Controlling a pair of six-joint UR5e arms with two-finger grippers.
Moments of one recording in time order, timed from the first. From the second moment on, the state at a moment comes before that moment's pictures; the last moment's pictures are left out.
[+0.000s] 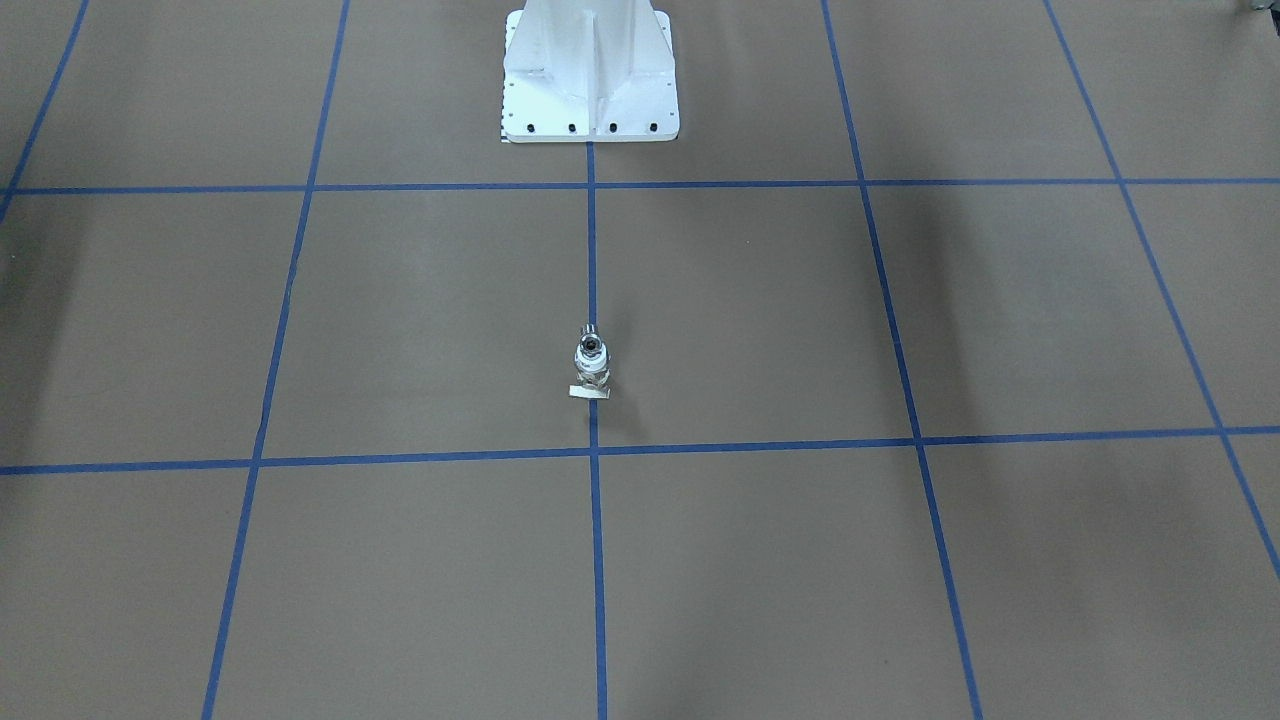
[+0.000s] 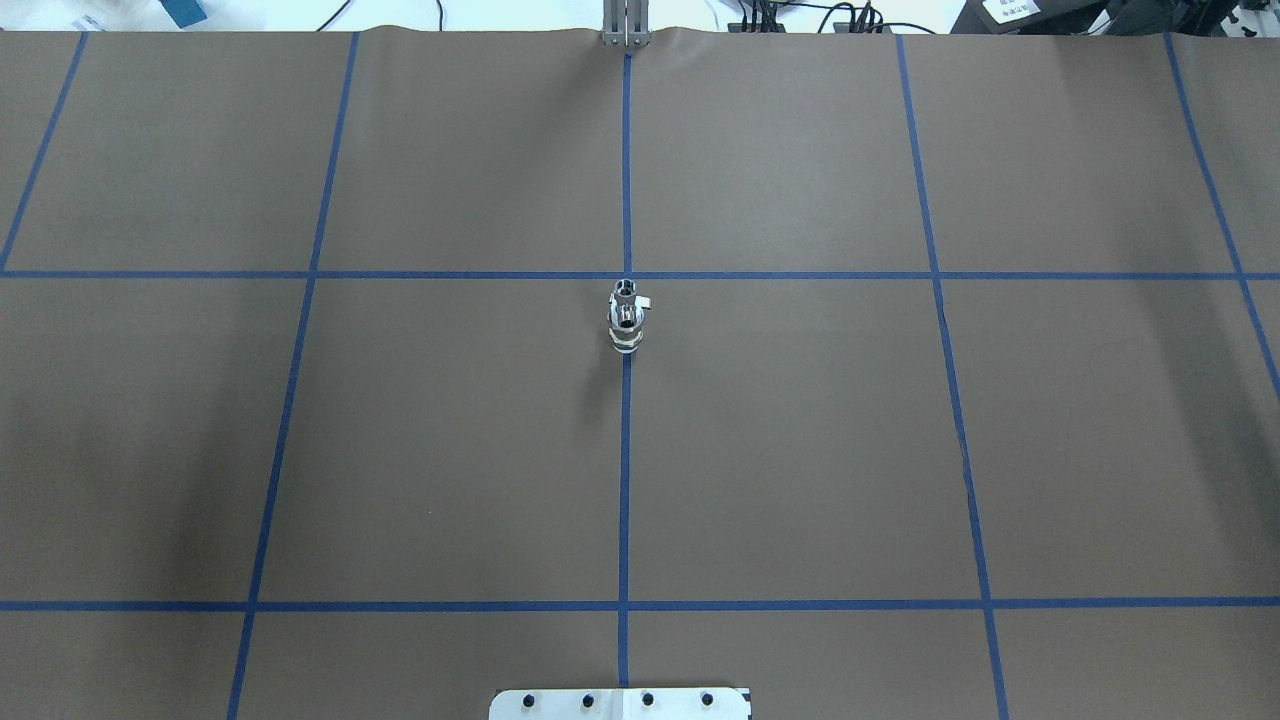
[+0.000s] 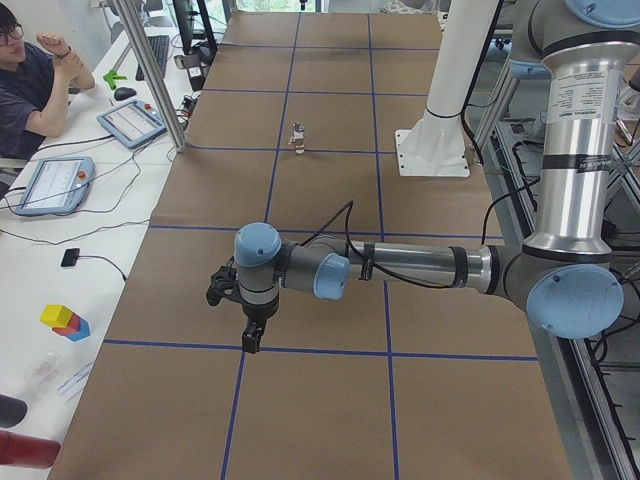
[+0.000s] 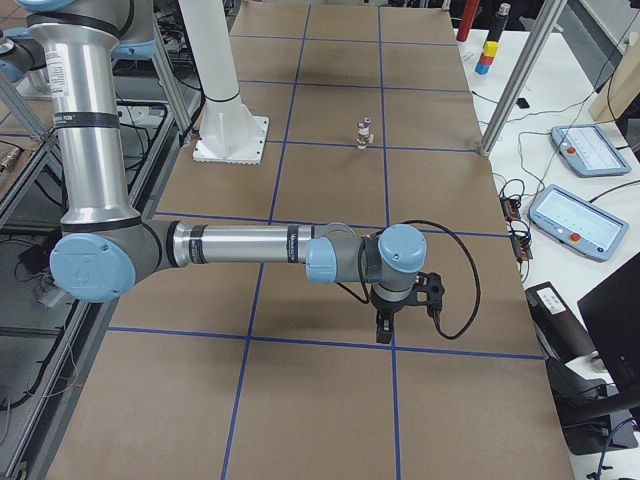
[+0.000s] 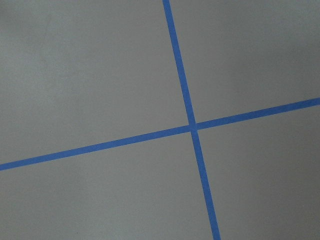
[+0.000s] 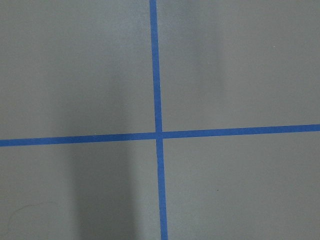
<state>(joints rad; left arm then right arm) -1.50 -1.57 -1.60 -1.74 -2.23 0.02 1.55 -1.49 1.54 -1.55 2.36 0.14</state>
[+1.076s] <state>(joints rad) -1.51 -1.54 -1.60 -1.73 -2.27 0.03 1.51 -1.49 1.55 -1.54 2.37 0.16</state>
